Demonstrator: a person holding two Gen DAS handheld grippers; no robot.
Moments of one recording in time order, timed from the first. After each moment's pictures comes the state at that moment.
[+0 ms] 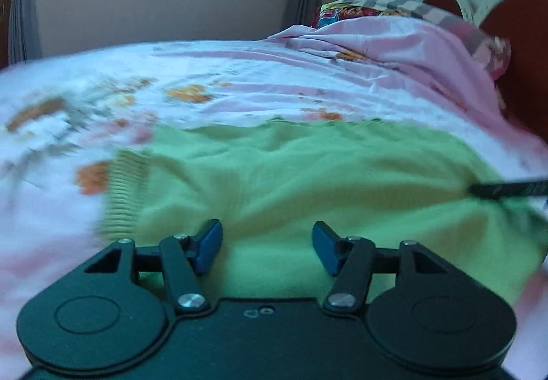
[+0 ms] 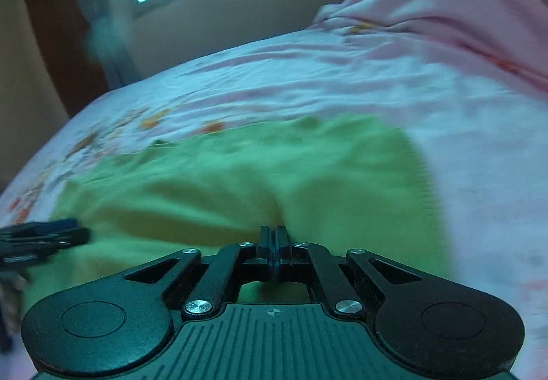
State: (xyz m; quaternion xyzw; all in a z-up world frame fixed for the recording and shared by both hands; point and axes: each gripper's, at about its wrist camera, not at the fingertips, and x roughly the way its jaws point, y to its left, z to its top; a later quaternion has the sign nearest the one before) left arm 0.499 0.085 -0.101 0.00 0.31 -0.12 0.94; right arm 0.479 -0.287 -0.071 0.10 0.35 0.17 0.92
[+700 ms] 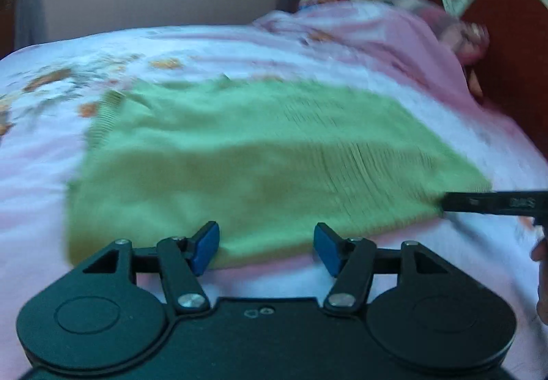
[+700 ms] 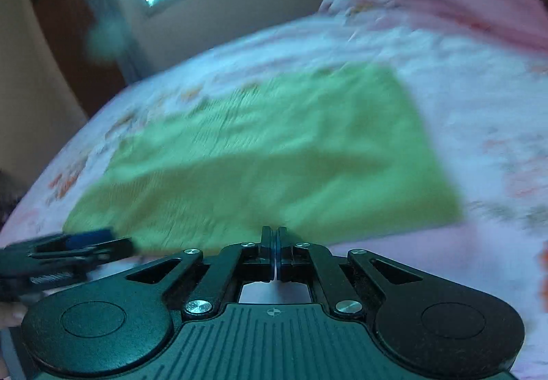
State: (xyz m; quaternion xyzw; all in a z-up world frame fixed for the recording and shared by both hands) left arm 0.380 0.031 -0.087 -0.03 0.32 -0.12 0.94; right arm 0.364 -0.296 -0.058 0.14 0.34 0.19 0.91
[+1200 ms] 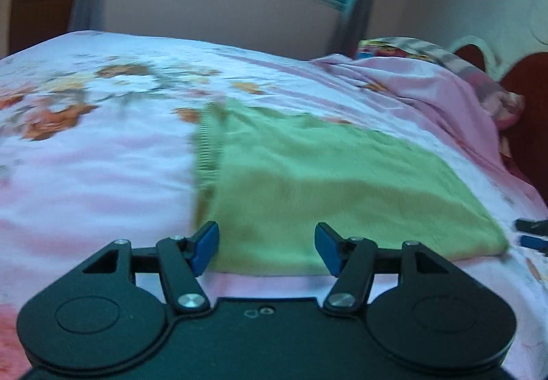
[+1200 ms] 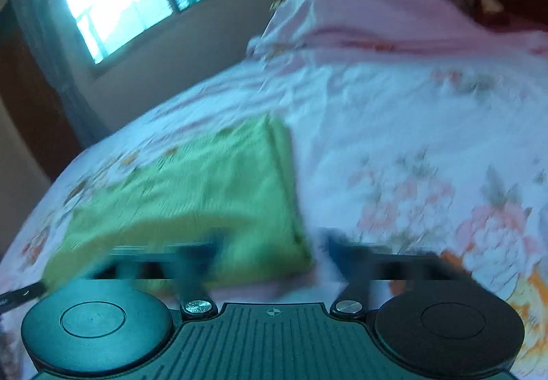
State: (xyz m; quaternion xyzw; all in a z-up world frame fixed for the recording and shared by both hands) left arm 0.369 0.117 -0.084 -0.10 0.30 -0.04 0.95; right arm 0.361 -0.370 -0.048 0.19 0.30 0.09 0.93
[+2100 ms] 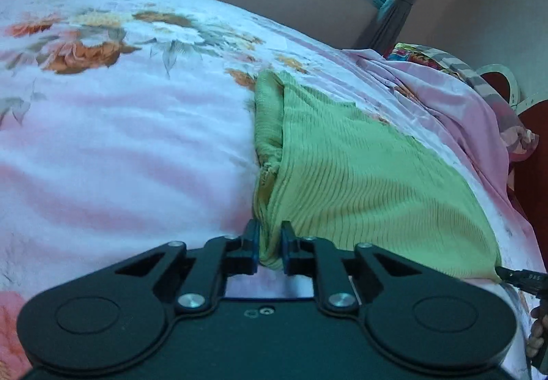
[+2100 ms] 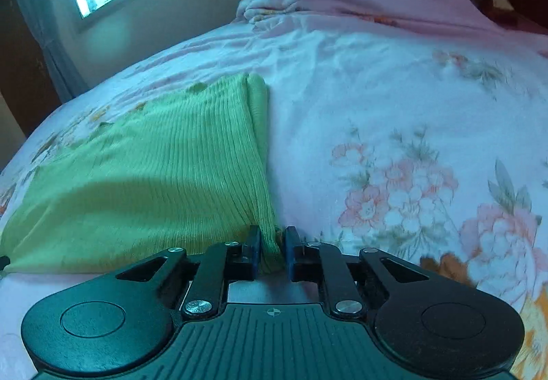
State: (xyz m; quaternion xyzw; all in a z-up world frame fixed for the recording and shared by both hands) left arm 0.386 0.168 -0.105 -0.19 0.33 -0.03 0.92; right arm 0.391 -0.367 -0.081 0.13 0.37 0.08 0.92
